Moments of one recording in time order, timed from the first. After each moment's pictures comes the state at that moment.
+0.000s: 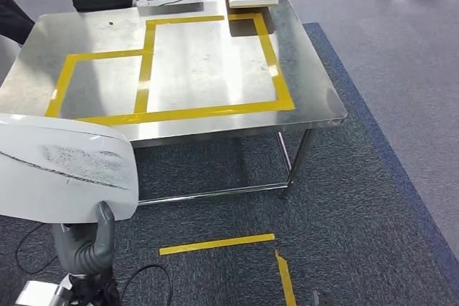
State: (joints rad) left arm 0.26 -0.16 -0.30 -1.87 -0.17 0.22 -0.70; right arm -0.10 0.22 -1.13 -0.21 0.80 0.09 -0.32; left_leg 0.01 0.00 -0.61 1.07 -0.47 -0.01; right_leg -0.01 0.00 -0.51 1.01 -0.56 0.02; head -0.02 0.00
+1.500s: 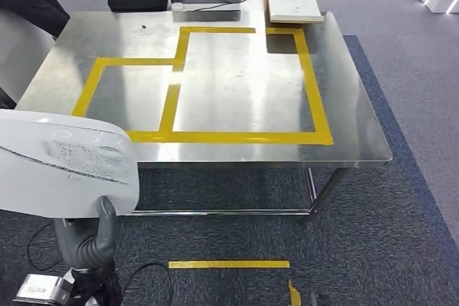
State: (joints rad) left arm 0.26 -0.16 -0.30 -1.87 -0.16 0.22 -0.70; right arm -0.10 0.23 -1.12 -0.21 0.80 0.08 -0.32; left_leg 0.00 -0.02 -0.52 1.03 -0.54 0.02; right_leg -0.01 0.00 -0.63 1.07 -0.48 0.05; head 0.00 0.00
